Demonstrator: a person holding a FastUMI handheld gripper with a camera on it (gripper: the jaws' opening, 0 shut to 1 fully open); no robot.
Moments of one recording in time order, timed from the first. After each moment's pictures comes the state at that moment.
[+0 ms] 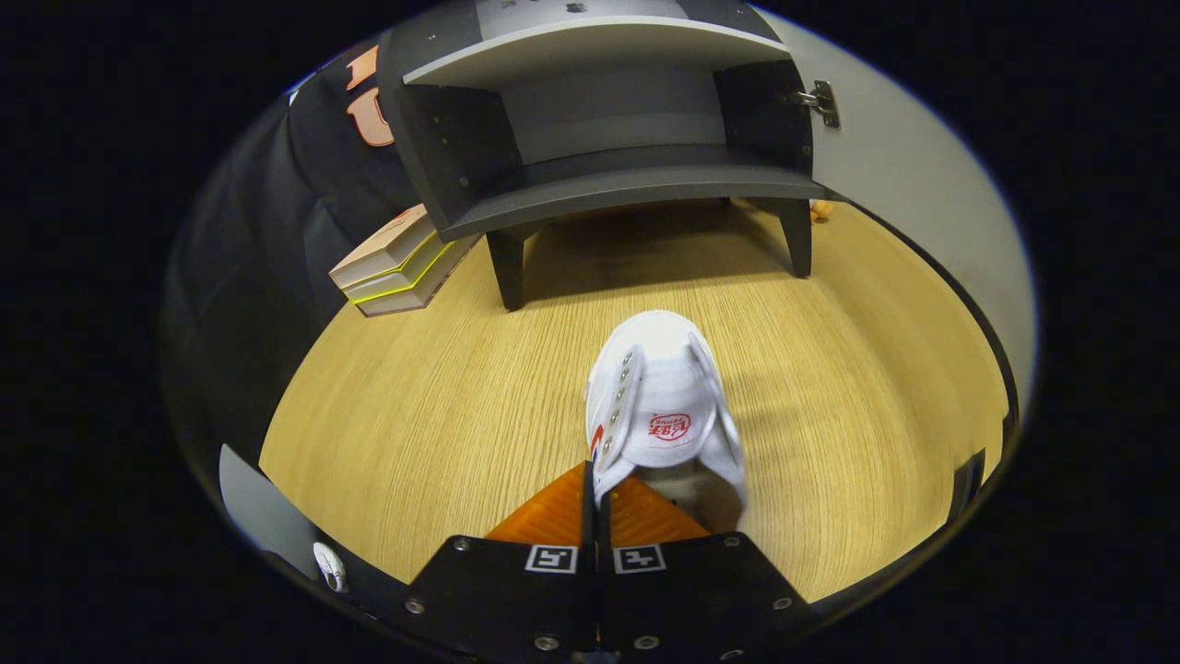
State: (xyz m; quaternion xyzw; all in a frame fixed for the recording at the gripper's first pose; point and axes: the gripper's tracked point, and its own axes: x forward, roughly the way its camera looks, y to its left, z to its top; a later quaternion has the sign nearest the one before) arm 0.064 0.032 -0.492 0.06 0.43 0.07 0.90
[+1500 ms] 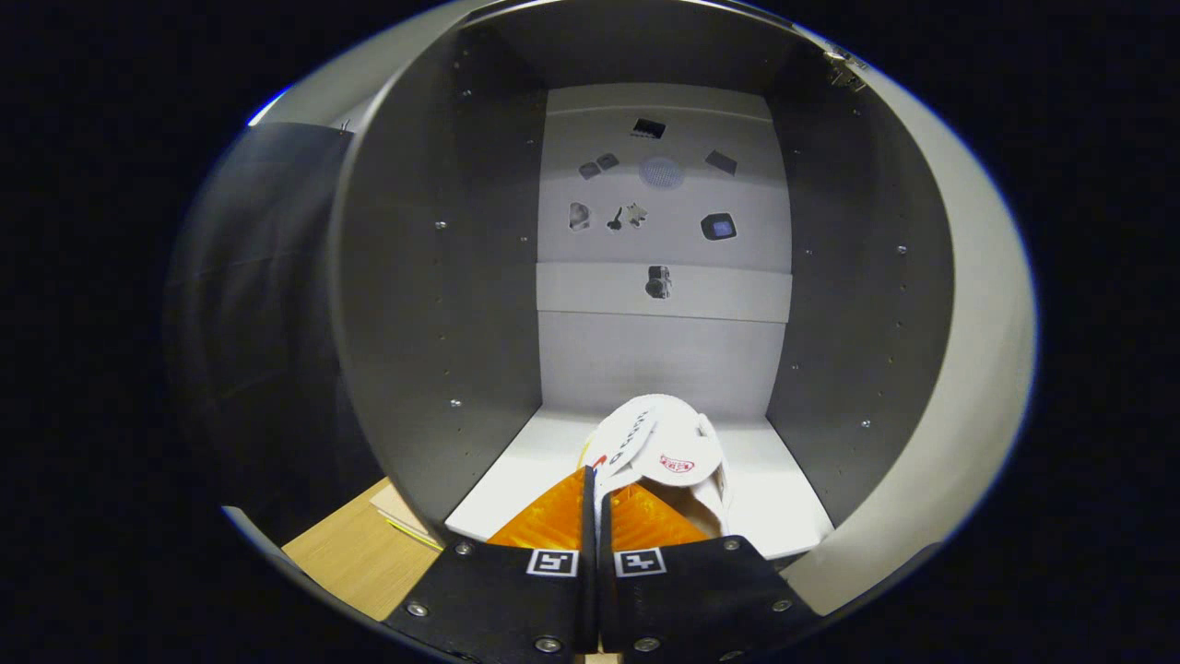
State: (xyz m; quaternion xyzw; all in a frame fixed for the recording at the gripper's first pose) arm 0.334 0.026 -0.122 -0.02 0.17 0.11 0.98
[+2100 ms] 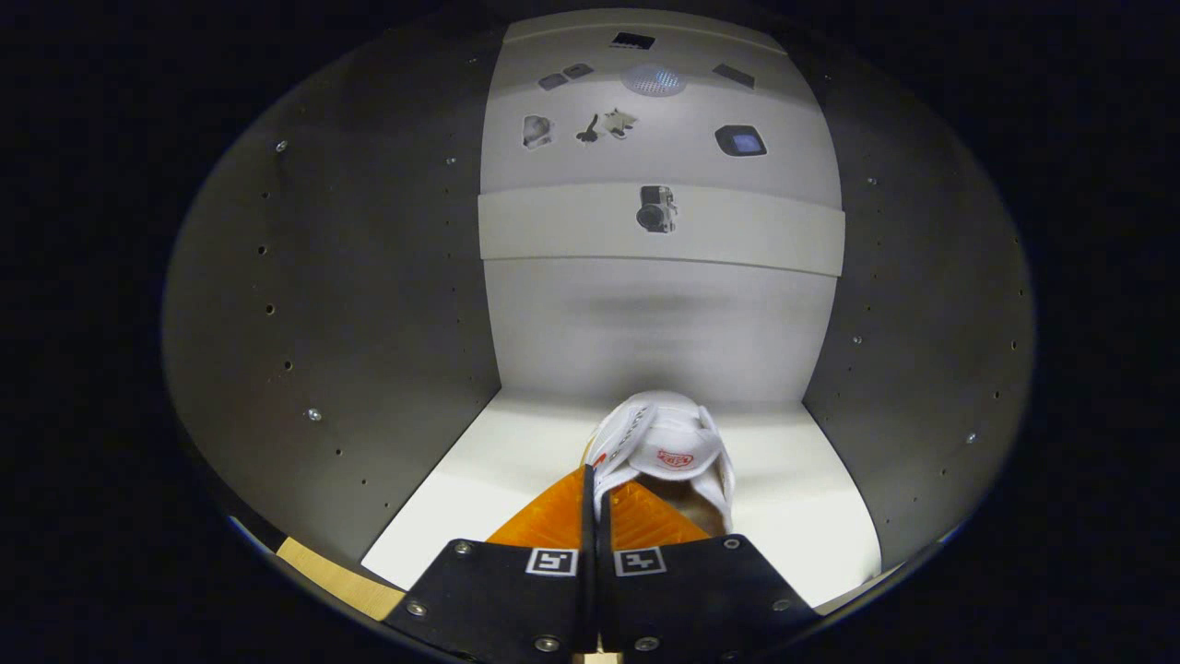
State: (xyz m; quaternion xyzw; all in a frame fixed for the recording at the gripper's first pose) arm 0.419 0.030 -0.176 -0.02 0.22 0.11 0.97
